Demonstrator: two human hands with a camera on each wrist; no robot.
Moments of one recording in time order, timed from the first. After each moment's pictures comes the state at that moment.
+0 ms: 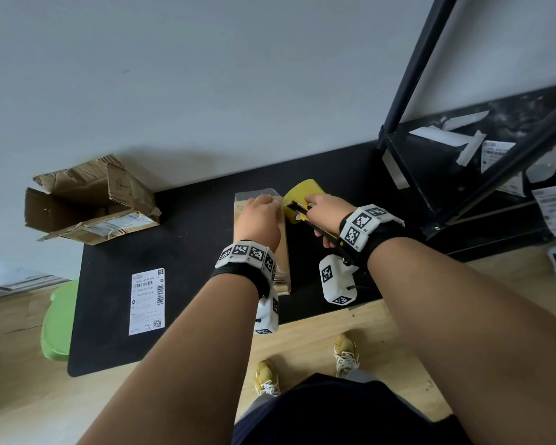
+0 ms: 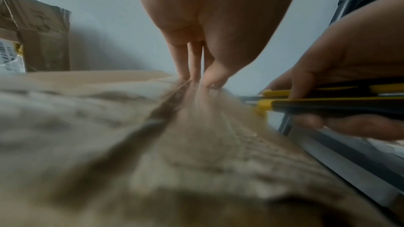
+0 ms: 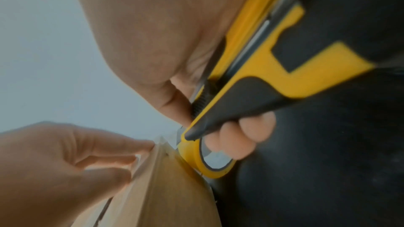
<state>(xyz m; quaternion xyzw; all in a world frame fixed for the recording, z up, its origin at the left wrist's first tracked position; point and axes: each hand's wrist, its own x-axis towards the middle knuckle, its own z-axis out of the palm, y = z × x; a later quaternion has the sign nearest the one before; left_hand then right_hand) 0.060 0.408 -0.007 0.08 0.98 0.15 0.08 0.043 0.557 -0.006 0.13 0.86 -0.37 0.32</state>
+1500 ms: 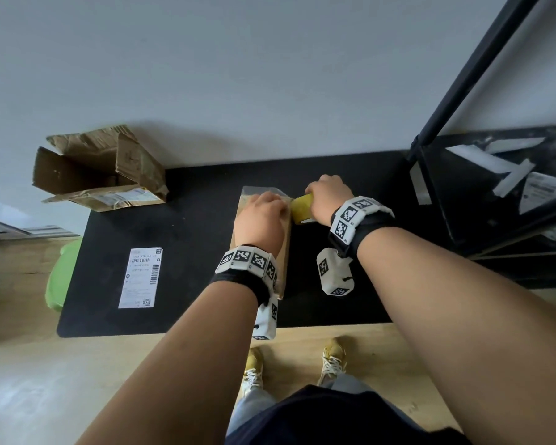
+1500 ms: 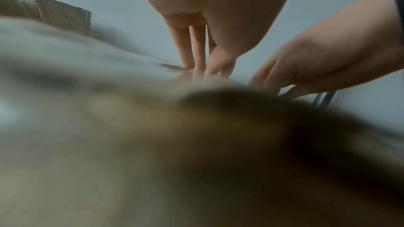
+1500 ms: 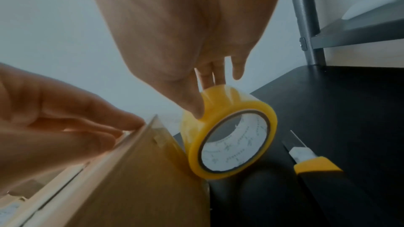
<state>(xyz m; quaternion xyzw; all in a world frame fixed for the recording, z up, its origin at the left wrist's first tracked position) 0.057 0.418 -0.021 0.00 0.98 0.18 -0.01 -0.016 0.556 -0.030 -0.10 0.97 -0.08 0.19</state>
